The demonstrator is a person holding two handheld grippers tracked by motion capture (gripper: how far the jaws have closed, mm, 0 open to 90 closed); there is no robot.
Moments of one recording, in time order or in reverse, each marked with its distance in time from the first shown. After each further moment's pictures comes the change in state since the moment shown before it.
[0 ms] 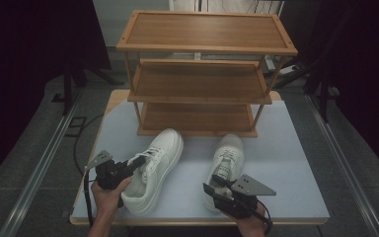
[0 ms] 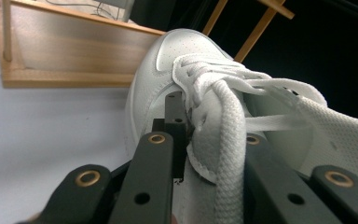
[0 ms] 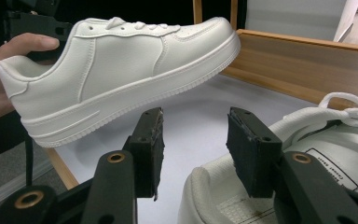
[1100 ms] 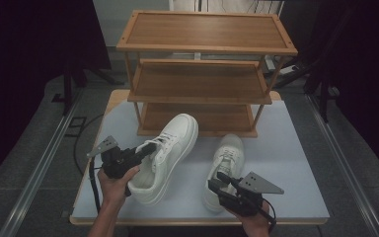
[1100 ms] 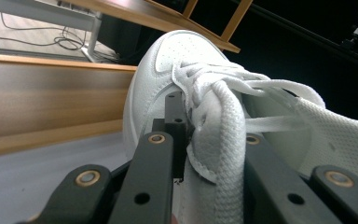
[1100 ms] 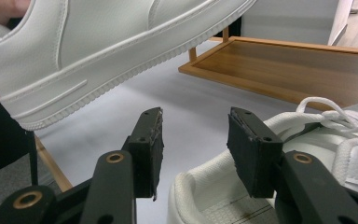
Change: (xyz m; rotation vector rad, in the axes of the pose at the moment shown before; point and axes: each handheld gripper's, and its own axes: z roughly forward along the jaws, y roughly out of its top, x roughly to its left) left arm -0.036 0.047 0.012 -0.058 -0.124 0.043; right arm -0.009 0.004 -0.008 -0.032 -0.007 0.040
